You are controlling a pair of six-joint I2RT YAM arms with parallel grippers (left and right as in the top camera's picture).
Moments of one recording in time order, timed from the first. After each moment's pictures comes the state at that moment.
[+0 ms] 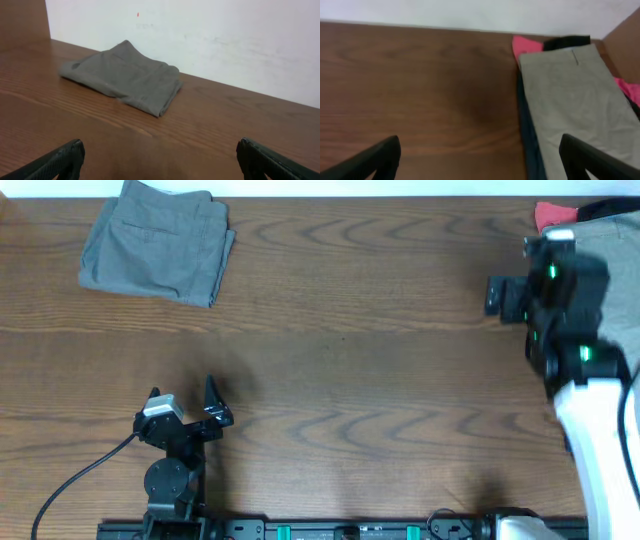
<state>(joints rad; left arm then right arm) -0.08 0.01 0.03 -0.11 -0.21 -0.25 -0.01 1.34 1.20 -0.51 0.17 -0.07</state>
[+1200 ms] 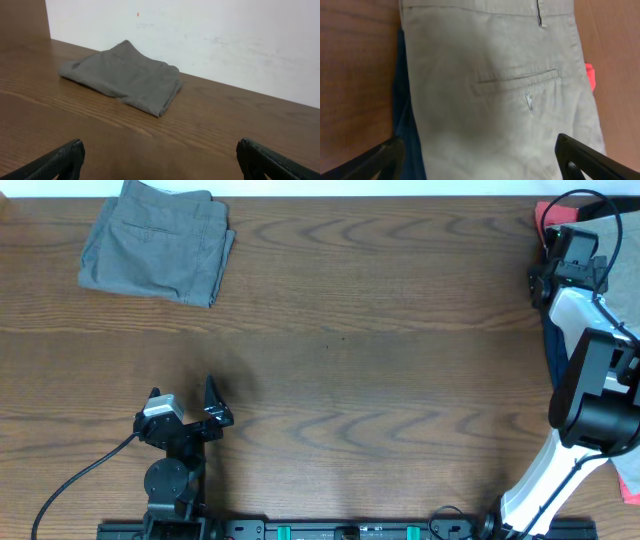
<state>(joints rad) -0.08 0.01 0.03 -0.11 -0.21 -0.25 -0.26 2.11 1.40 -0.04 0.44 -0.41</state>
